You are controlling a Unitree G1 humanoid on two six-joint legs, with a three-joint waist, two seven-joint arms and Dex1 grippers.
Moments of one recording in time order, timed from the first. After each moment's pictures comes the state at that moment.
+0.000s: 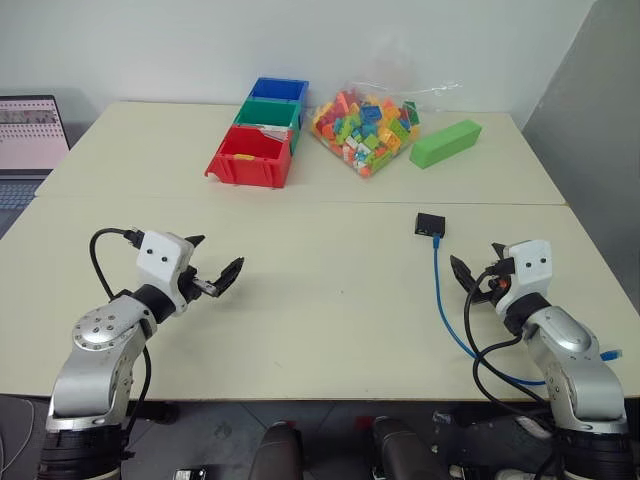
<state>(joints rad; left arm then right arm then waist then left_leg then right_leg) -0.10 0.61 0.26 -0.23 -0.32 0.39 -0.57 -0.09 -0.39 -0.18 -0.31 0.22 0.43 0.34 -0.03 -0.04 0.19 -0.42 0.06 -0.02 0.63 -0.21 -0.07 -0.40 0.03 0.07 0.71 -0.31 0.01</state>
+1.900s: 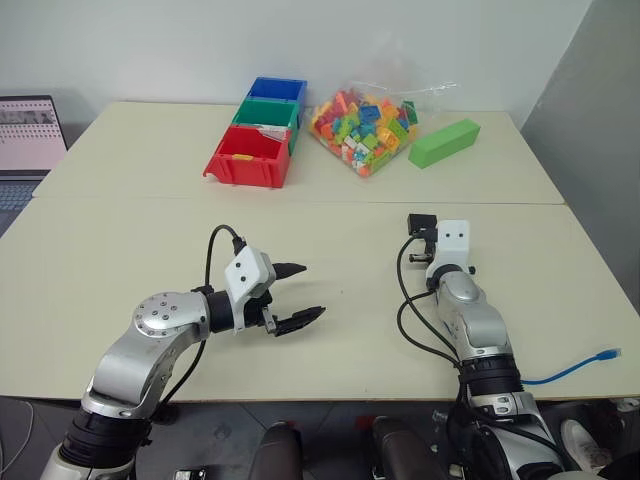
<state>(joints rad) -0.18 0.68 -0.03 -0.34 -0.41 0.45 -0.90 -0.48 -0.08 -0.07 0.20 0.02 0.46 -0.10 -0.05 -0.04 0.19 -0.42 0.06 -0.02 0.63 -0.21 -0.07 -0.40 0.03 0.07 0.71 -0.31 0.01</state>
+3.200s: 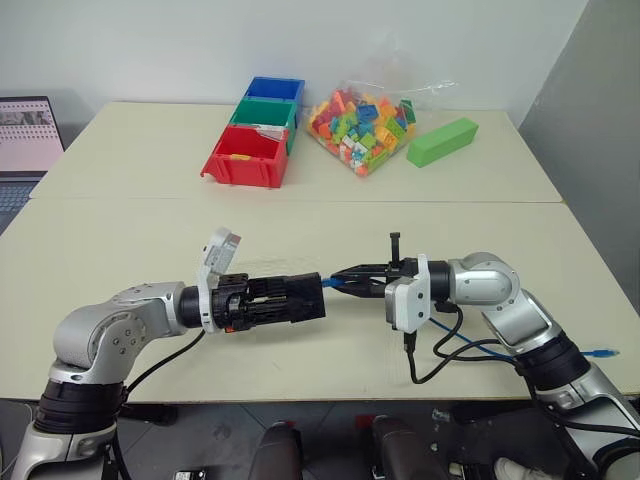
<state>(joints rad) -0.31 0.74 0.11 -0.20 -0.93 0.95 -1.10 -0.57 -0.55 0.40 -0.03 -0.04 -0.47 0.92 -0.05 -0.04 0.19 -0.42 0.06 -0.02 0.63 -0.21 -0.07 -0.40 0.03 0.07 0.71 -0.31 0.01</state>
